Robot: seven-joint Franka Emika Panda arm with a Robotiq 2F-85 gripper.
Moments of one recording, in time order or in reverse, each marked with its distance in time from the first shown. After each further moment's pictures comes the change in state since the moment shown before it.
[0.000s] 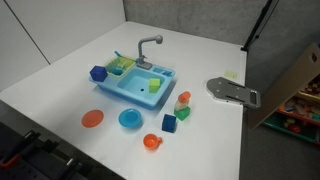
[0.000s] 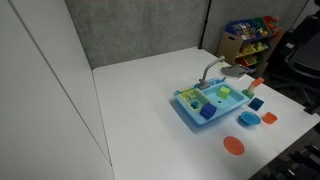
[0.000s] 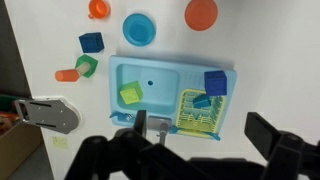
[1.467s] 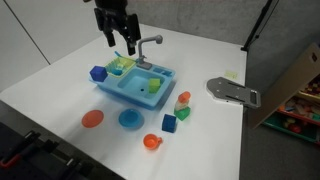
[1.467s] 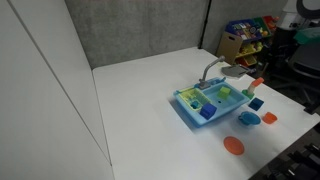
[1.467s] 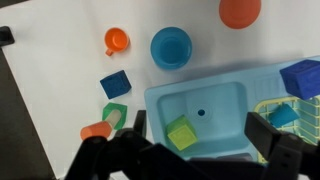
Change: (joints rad) arm -0.115 0.538 -0.166 0.230 0.000 0.079 0.049
